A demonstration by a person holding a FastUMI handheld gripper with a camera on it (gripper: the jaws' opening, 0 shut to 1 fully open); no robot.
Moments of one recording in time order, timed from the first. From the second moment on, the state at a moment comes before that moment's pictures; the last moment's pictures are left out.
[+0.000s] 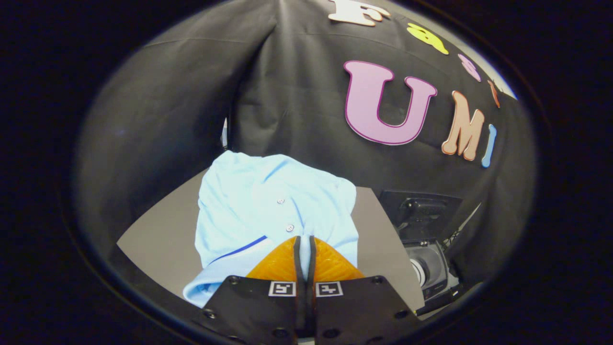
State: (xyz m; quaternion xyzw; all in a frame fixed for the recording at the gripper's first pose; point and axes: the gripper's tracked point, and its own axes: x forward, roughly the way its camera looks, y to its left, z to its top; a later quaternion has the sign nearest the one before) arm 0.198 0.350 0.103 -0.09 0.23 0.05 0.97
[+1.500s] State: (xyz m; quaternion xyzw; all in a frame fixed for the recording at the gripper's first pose) arm 0.221 0.141 0.265 -0.06 -0.01 -0.05 1.00
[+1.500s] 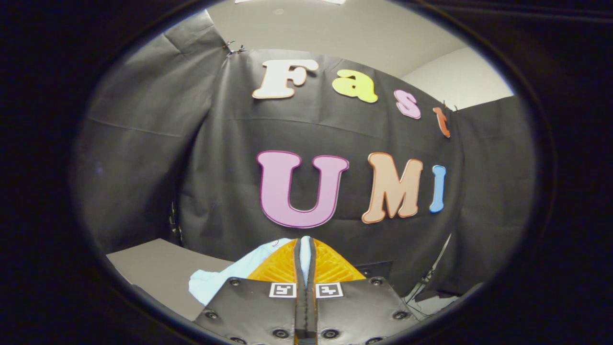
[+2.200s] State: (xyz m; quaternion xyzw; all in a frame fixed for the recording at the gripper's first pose) arm 0.206 0.066 0.262 -0.09 -0.03 -0.10 0.99
